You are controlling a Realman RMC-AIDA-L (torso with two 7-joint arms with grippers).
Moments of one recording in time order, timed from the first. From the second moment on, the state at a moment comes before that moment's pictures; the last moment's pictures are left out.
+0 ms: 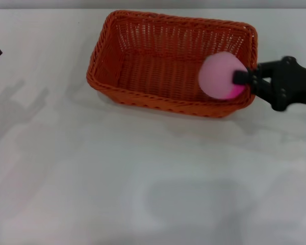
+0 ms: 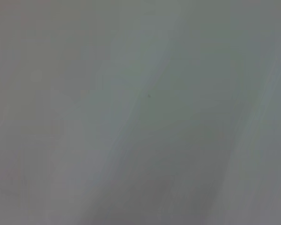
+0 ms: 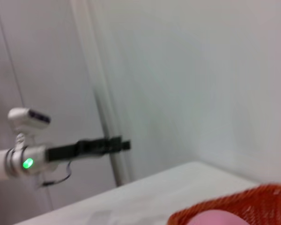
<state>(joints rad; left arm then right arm) -0.21 -2.08 -2.38 -0.67 1.37 -1.42 1.81 0.28 2.01 -0.90 -0.73 1.55 1.65 -1.82</state>
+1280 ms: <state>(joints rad) -0.24 -2.07 -2.39 -0.65 1.37 -1.40 1.87 0.38 2.01 -1.05 -0.65 1.64 1.35 -1.87</state>
